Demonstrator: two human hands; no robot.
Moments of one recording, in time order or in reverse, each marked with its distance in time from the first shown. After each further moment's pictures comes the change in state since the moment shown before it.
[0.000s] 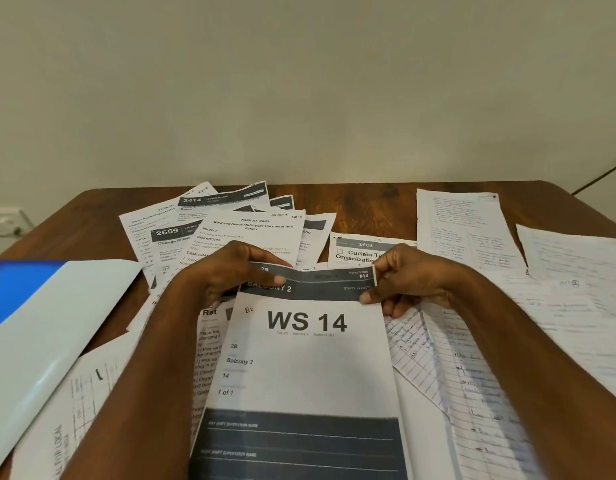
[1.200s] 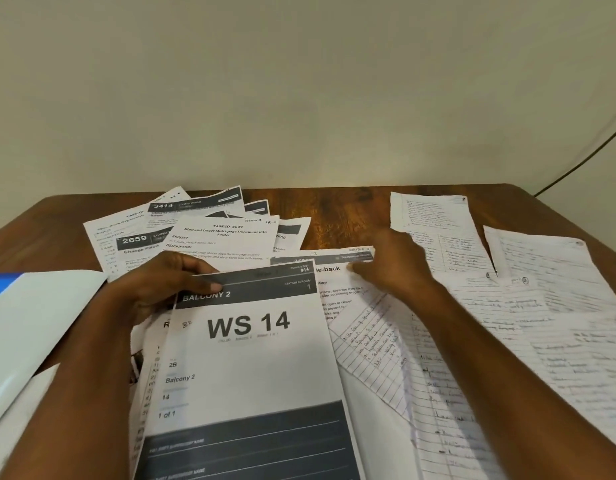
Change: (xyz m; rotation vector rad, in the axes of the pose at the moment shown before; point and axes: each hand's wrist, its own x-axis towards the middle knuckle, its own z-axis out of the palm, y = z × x) left_hand -0.006 -0.034 -0.045 -0.144 -0.006 0.024; right_hand 0.001 -0.007 0.011 -0.570 0.726 -0.068
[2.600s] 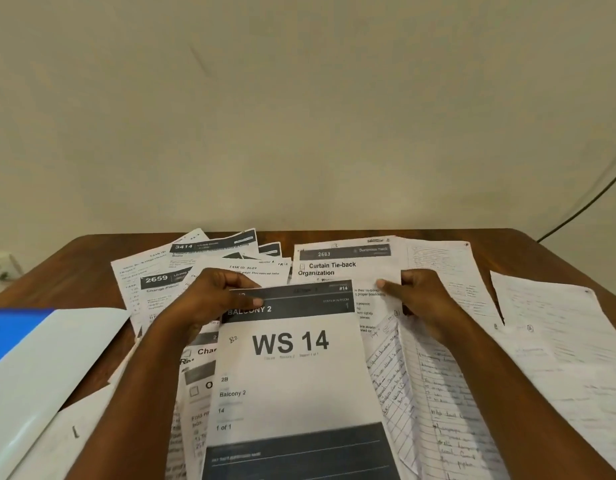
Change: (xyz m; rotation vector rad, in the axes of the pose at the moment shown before) left_hand 0.005 0.048 0.044 0.091 0.248 0.129; right_hand 0.030 0.048 -0.006 0.966 -0.050 0.181
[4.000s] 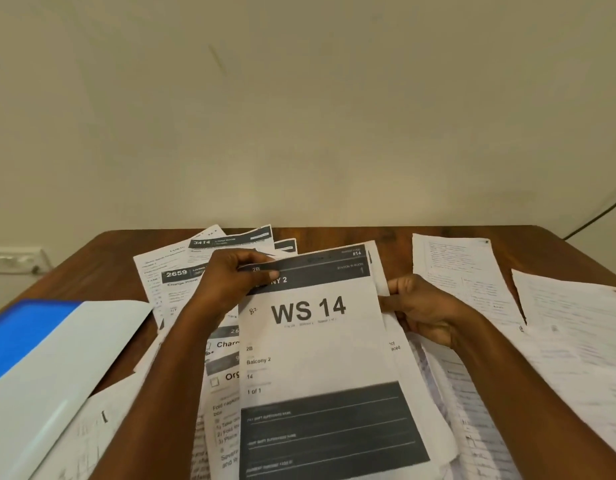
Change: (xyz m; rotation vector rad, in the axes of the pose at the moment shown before) left_hand -0.002 0.005 0.002 -0.085 0.216 0.138; right_hand -0.028 -0.014 0.022 -0.007 -0.421 0.085
